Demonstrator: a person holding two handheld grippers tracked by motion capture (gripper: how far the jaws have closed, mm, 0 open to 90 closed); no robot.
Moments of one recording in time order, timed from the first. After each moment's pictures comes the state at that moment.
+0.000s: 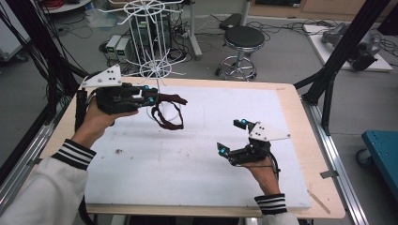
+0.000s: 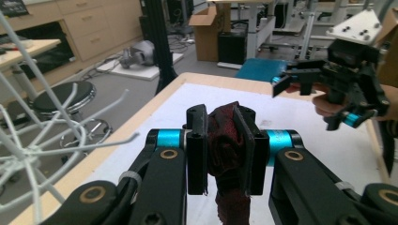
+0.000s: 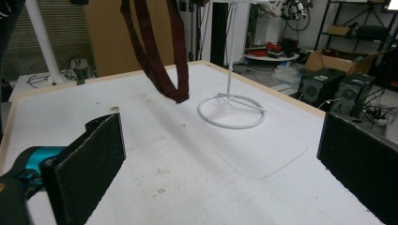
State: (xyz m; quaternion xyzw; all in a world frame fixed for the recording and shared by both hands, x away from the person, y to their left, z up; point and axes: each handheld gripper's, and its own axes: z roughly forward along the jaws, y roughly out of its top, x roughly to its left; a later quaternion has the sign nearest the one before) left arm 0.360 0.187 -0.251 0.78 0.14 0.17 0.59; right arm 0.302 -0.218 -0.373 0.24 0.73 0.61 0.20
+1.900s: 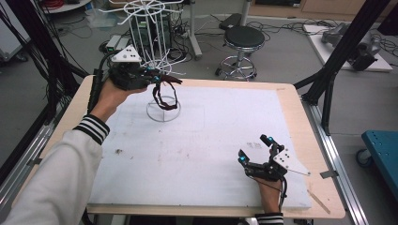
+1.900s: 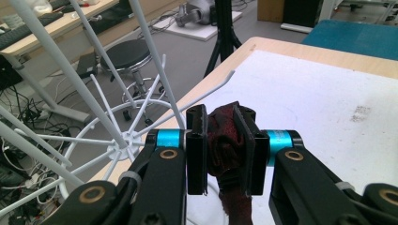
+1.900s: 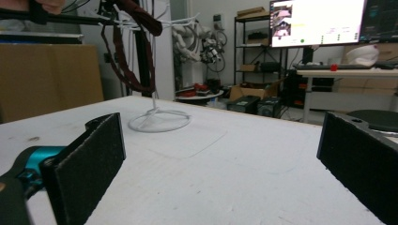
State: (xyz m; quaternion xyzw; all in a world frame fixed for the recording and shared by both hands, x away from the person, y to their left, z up) left arm 0.428 0.169 -0.247 0.81 0.23 0.24 0.49; right arm 0.267 -0.270 -0.441 0.34 0.61 0.65 0.32
